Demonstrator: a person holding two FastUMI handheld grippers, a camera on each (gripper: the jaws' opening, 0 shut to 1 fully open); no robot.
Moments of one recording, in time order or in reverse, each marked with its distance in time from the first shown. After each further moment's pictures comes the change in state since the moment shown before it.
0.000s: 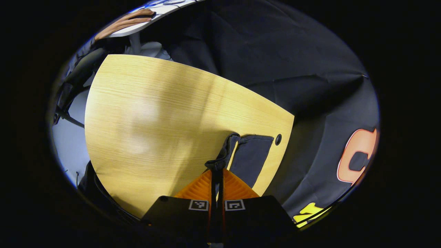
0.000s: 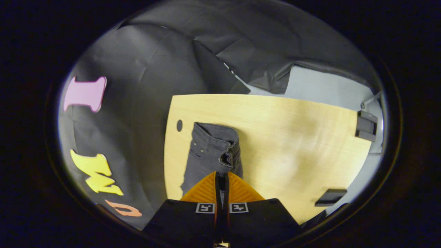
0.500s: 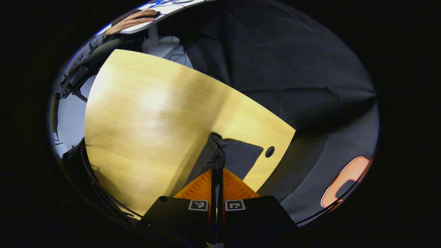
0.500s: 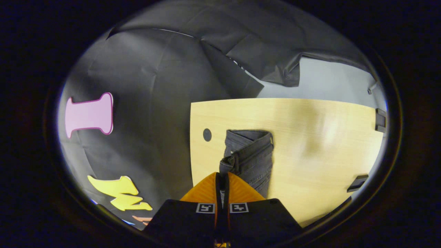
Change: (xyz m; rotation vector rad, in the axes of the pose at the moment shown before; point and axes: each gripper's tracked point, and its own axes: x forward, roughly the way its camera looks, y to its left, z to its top) left arm 0.024 -0.085 0.006 -0.147 -0.023 0.086; right arm 0.029 0.100 0.032 0.104 0.017 0.075
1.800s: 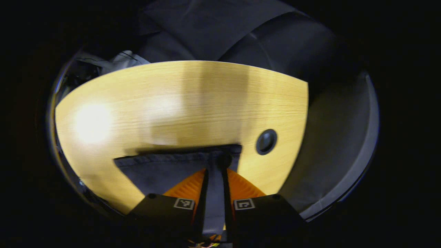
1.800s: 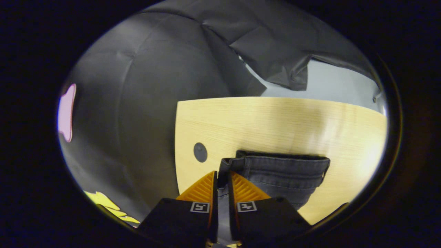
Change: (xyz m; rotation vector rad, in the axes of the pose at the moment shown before) left arm 0.141 -0.084 -0.036 0.388 0.123 0.290; right arm 0.156 0.013 0.023 -0.110 -0.042 -0.082
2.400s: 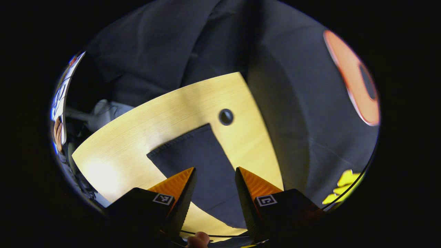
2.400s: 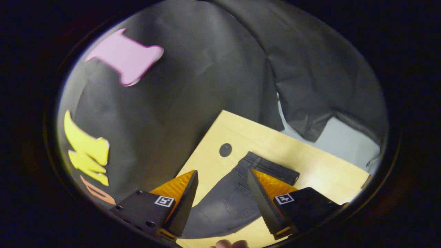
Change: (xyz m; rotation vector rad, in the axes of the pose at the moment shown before) left arm -0.153 -0.021 -0.086 0.520 -0.174 -0.280; right arm -0.155 0.047 -0.042 -0.523 -0.224 0.102
